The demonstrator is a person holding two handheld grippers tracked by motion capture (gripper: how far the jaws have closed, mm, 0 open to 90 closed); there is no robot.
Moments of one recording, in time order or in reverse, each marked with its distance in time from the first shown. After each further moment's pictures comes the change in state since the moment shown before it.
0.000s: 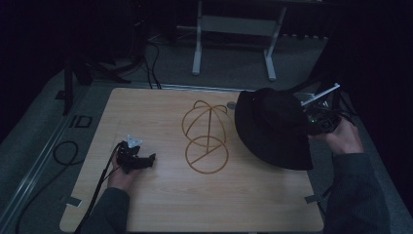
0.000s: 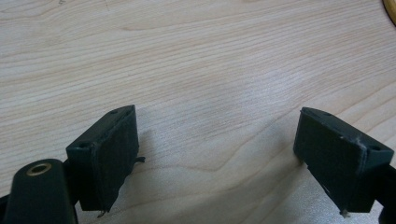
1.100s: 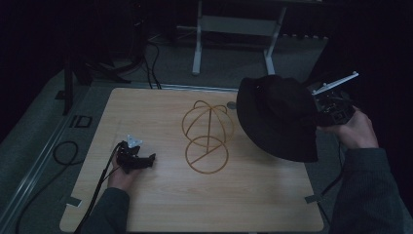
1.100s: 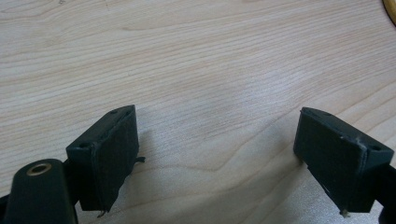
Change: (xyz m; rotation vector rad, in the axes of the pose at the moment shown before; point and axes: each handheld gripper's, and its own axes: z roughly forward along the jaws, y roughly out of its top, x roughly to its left) left arm 0.000 0.000 0.000 -0.001 0.001 -0.001; right arm -0.005 0.008 -0.038 -0.092 0.016 -0.023
